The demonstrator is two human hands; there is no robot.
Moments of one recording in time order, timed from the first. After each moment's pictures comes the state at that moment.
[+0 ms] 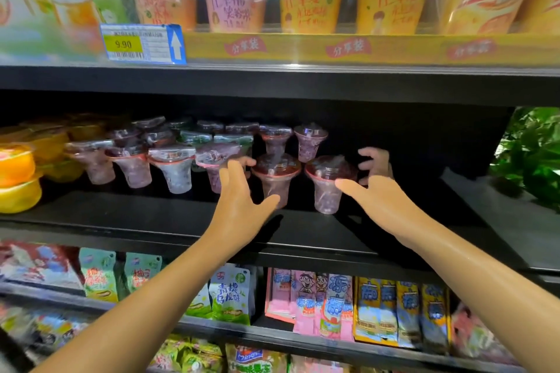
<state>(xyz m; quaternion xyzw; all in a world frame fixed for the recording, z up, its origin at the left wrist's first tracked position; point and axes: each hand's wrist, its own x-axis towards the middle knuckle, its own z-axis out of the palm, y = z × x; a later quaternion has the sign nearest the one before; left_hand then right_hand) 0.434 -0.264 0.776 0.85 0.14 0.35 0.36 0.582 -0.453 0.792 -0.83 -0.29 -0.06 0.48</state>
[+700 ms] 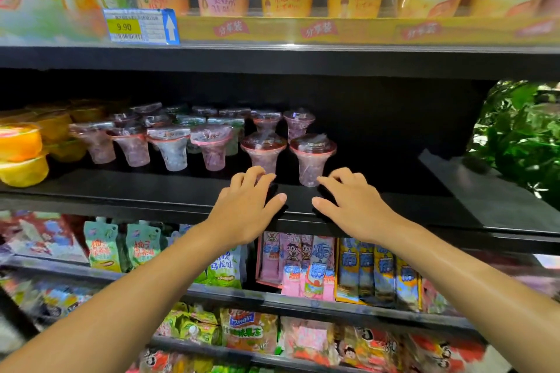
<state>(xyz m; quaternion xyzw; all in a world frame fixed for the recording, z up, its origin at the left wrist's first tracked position) 0.417 -0.296 0.755 0.97 0.14 0.17 0.10 0.534 -0.489 0.768 -0.90 -0.41 -0.07 0.14</state>
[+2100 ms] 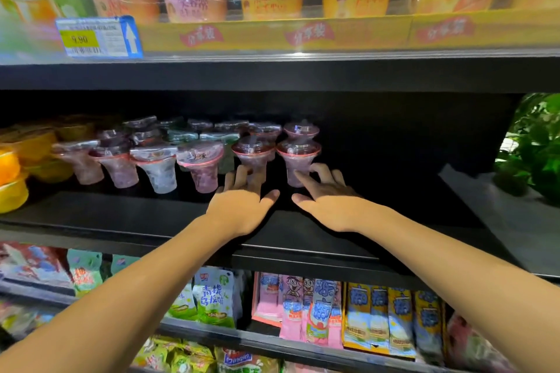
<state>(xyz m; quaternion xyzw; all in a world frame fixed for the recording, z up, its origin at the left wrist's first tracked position) 0.494 -0.253 0.762 0.96 0.24 0.10 0.07 0.609 -0.418 0.776 -0.88 -0.45 0.03 0.12</state>
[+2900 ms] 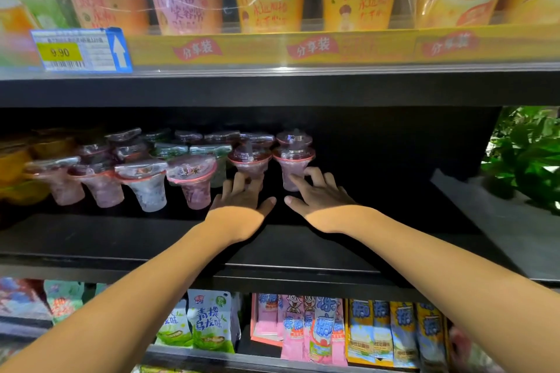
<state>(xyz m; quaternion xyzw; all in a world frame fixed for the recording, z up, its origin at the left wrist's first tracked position) 0.517 -0.239 0.764 0.97 0.21 0.12 0.08 0.615 -0.396 0.780 -0.91 -0.40 -0.01 0.10</state>
